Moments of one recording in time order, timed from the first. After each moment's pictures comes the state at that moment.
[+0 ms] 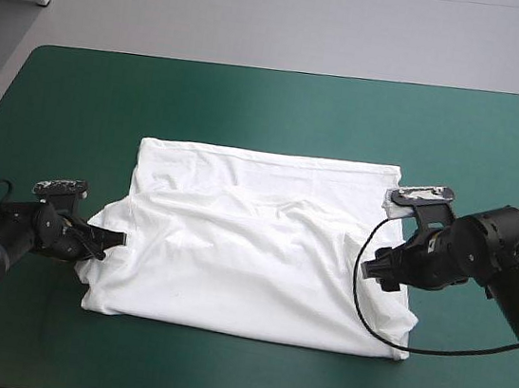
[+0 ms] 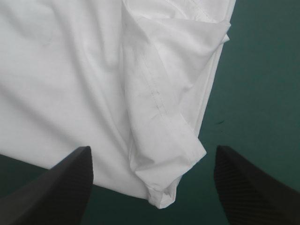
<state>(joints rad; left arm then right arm) 0.05 1.34 -0.68 -0.09 0.59 -0.04 0.40 1.20 -1.13 0.00 1.18 0.09</state>
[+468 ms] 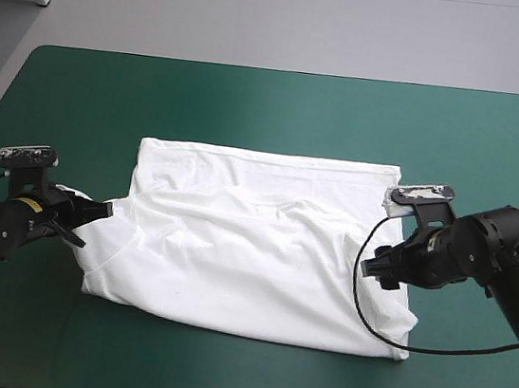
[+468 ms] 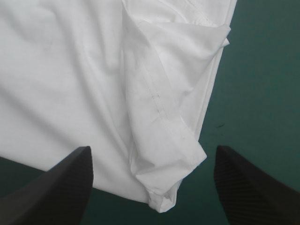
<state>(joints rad) 0.05 1.03 -0.78 -0.13 0.63 0.00 0.40 1.20 -1.13 0.00 1.17 0.09</state>
